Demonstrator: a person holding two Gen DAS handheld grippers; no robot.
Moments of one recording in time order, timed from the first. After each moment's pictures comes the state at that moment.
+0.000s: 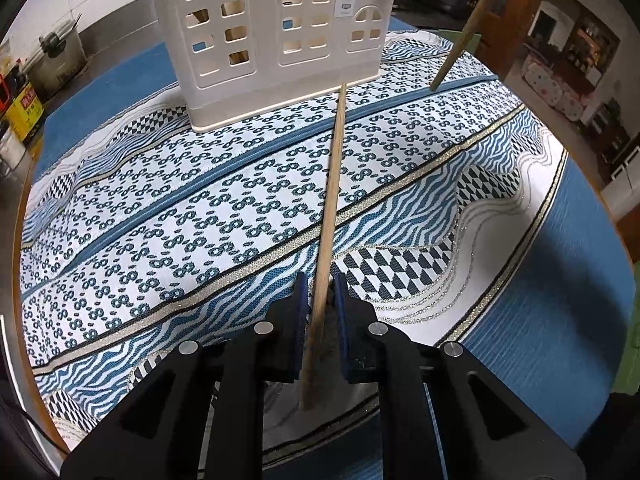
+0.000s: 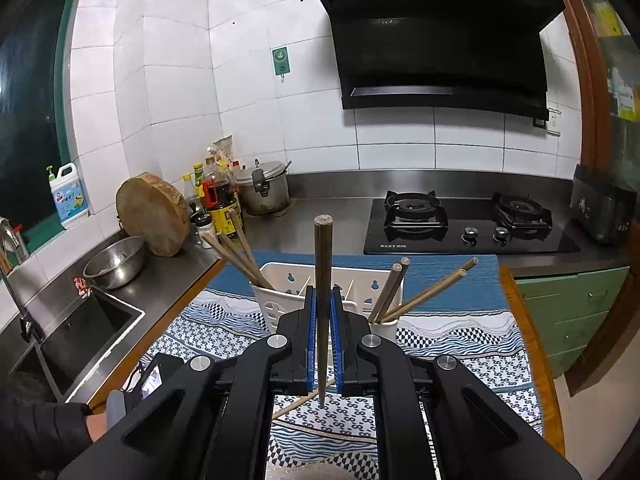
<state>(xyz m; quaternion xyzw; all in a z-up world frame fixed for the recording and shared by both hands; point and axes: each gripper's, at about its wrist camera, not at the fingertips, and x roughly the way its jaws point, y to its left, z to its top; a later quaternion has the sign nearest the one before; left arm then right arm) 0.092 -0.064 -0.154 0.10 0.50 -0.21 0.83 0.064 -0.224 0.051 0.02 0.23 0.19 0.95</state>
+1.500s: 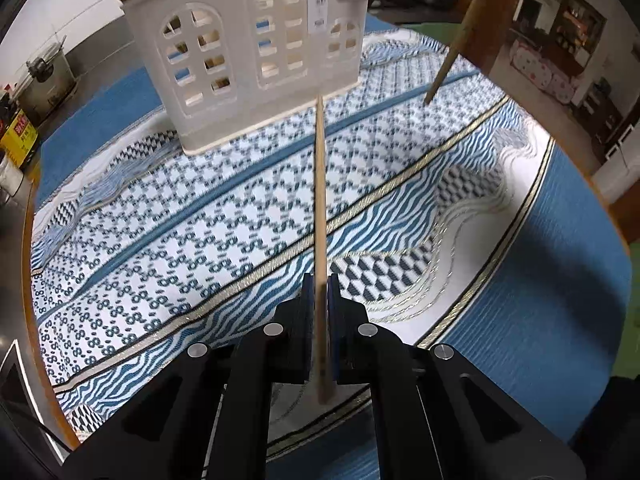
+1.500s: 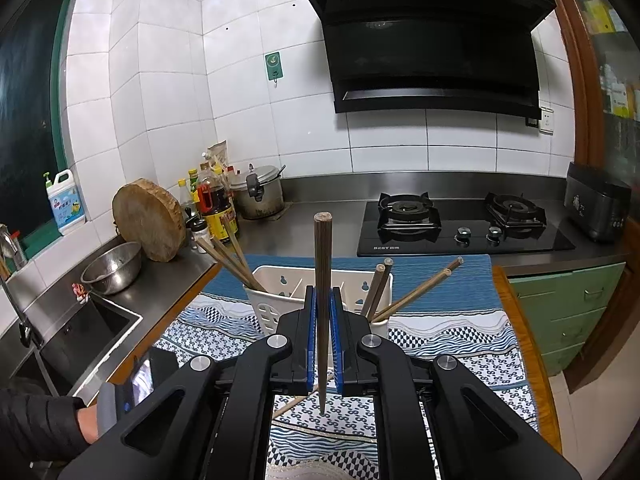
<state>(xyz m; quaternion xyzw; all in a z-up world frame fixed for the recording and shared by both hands) 0.092 -0.067 -0.135 0.12 0.49 -0.24 0.83 0.061 -0.236 0.053 0.02 0.23 0.19 0.96</state>
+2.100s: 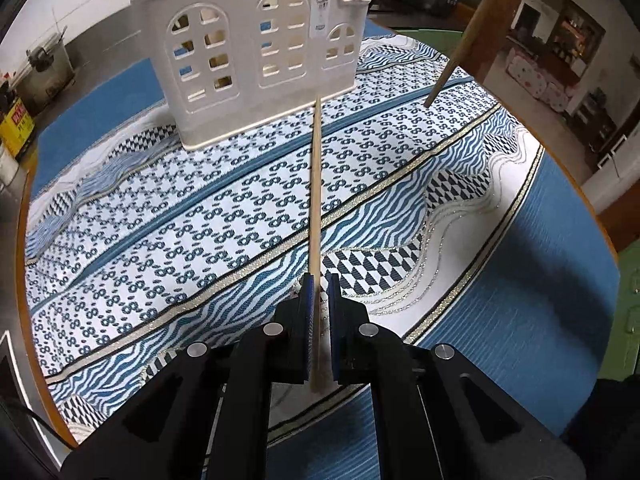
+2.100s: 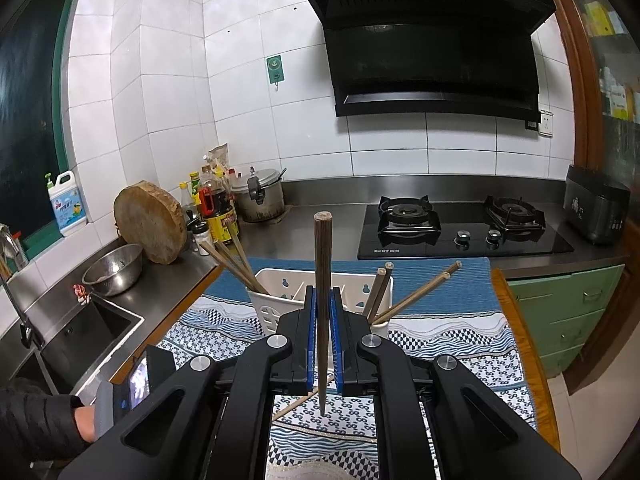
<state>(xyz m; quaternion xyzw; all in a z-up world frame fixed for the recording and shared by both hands) 0.088 -0.057 -0.133 0.10 0.50 -0.25 0.82 0.055 -0.233 0.059 0.02 0.22 0.19 0.96</state>
